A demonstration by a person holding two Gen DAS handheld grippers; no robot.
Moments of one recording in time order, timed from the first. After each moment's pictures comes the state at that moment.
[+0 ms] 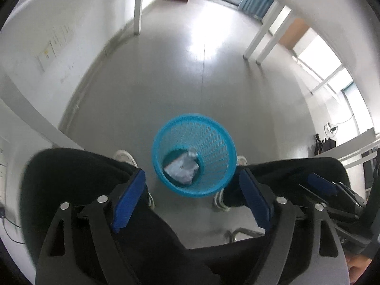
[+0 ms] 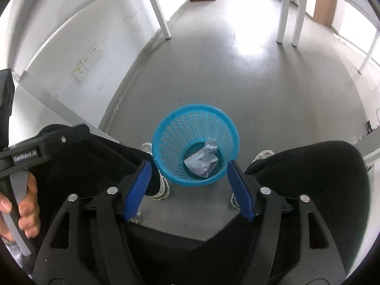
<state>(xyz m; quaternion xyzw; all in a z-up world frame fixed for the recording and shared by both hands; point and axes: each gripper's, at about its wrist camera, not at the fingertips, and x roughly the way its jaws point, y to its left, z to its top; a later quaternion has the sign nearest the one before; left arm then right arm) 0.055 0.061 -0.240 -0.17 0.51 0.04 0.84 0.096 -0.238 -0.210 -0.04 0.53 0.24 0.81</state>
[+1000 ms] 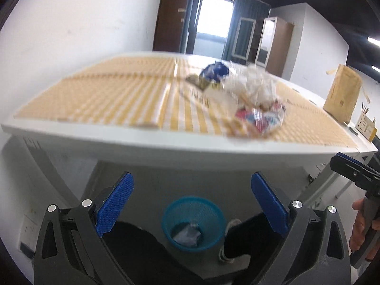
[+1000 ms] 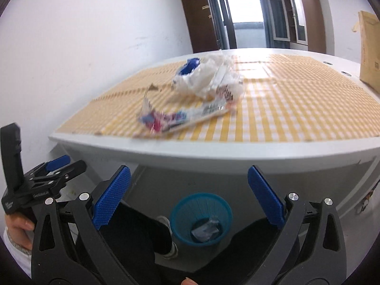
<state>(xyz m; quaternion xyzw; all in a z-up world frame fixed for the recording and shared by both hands) -0.016 0.045 -0.062 -0.09 0.29 0.04 0.95 0.066 -0.287 -0.005 0.02 0.31 0.27 0.91</state>
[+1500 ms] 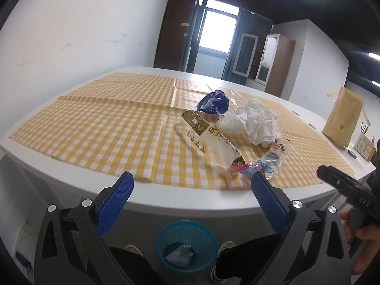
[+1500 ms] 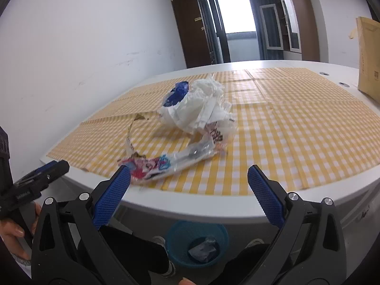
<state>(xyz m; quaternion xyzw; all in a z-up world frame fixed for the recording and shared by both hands) 0.023 0.048 -0.020 -0.11 0.25 0.05 0.96 0.117 -0.285 0.019 0.04 0.27 0.25 0.93</state>
